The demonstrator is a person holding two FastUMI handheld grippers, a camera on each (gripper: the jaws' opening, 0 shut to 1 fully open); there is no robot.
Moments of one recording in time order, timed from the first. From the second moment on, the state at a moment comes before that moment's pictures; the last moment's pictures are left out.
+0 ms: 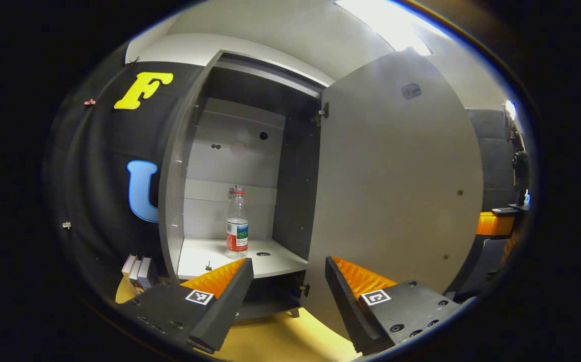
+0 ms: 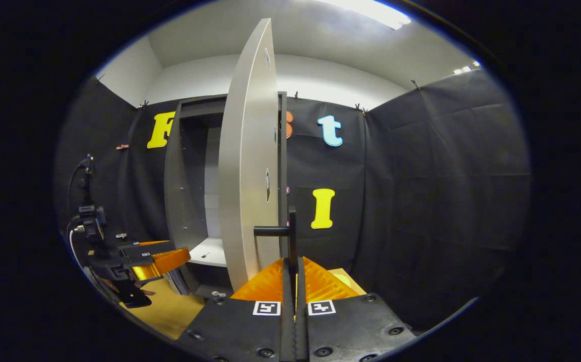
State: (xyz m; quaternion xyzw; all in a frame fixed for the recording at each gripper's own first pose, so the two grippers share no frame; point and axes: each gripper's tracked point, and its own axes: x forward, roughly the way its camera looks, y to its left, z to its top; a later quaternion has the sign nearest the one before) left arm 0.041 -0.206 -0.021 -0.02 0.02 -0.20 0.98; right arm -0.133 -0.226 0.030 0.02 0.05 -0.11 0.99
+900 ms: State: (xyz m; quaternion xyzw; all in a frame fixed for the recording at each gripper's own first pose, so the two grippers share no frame) left arm 0.265 -0.184 -0.014 0.05 -0.02 -0.05 1.00; right arm -0.199 -0.346 0.042 0.00 0.03 -0.18 0.98
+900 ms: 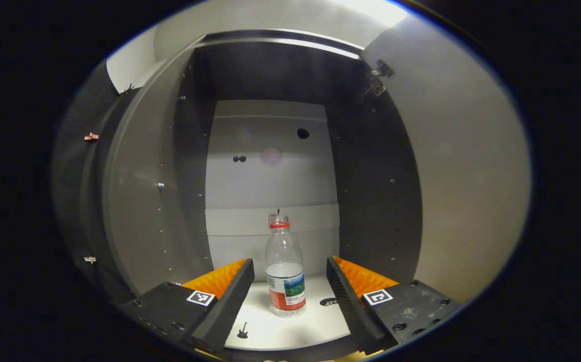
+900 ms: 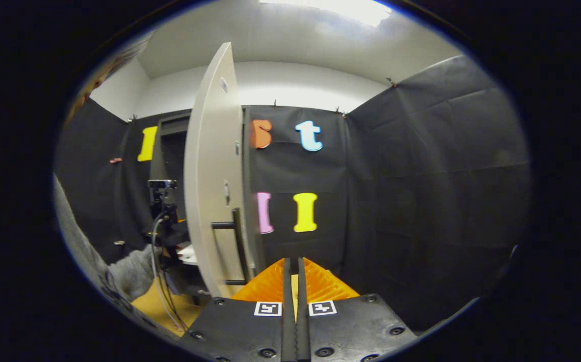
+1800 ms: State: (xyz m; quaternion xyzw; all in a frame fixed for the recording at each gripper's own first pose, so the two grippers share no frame) left arm 0.377 -0.187 -0.074 0.06 0.04 -0.05 1.00; right arm -0.188 -0.431 0.049 -0.08 0.01 -0.34 0.94
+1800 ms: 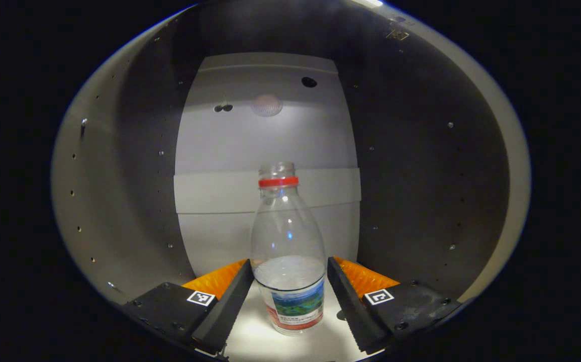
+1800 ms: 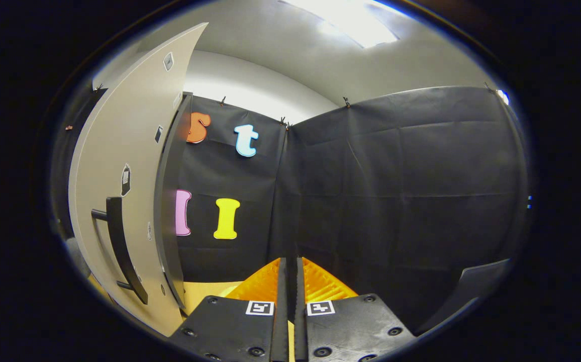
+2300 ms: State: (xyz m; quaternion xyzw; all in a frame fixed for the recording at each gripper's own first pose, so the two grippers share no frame) left arm 0.337 -0.203 -0.057 0.03 0.04 -0.10 0.99; right arm -0.181 -0.419 0.033 -0.08 0.03 -0.33 0.94
